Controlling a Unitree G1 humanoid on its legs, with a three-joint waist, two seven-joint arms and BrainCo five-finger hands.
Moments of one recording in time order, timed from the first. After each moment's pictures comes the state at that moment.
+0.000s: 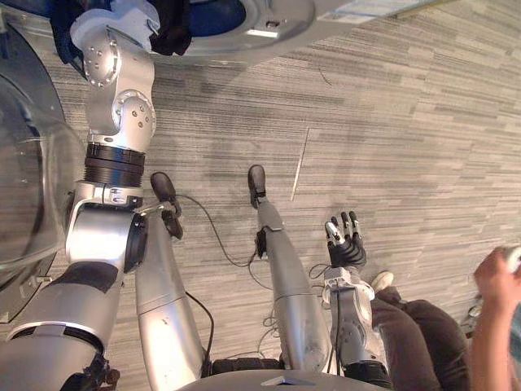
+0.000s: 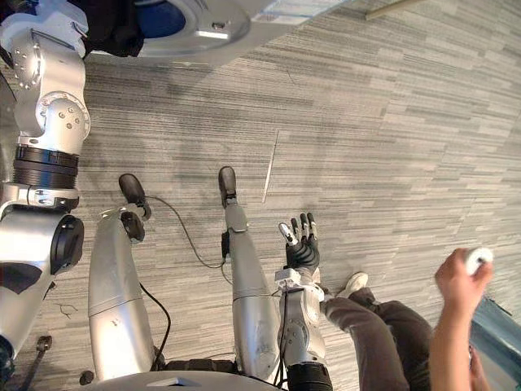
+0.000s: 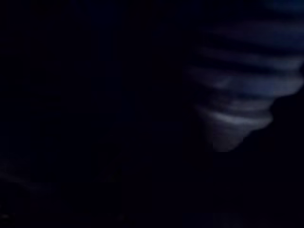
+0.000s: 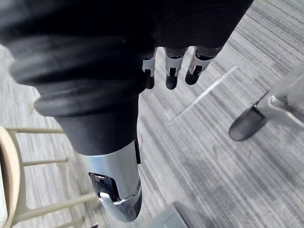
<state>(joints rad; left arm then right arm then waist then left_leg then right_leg) -1.24 0.36 0.00 0.49 -0.70 -0.20 0.33 0.10 0.03 -0.04 0.09 0.76 -0.26 -0.05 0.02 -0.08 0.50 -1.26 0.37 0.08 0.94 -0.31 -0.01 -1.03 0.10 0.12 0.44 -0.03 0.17</state>
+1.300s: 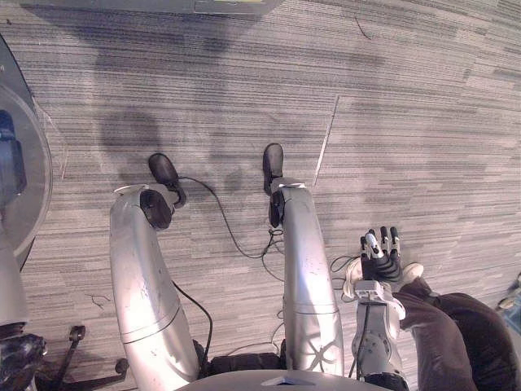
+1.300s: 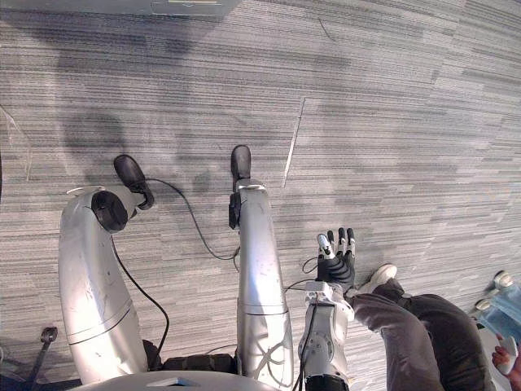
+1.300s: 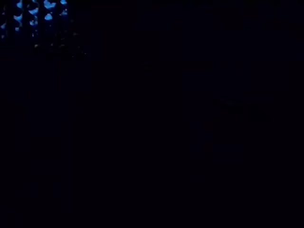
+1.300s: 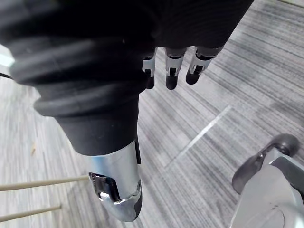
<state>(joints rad) -1.83 0.81 -0.41 0.68 -0.11 -0.11 0.44 0.15 -0.02 -0.17 0.12 0.88 -0.32 -0.01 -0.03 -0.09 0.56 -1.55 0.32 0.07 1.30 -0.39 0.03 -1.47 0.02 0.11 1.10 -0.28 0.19</state>
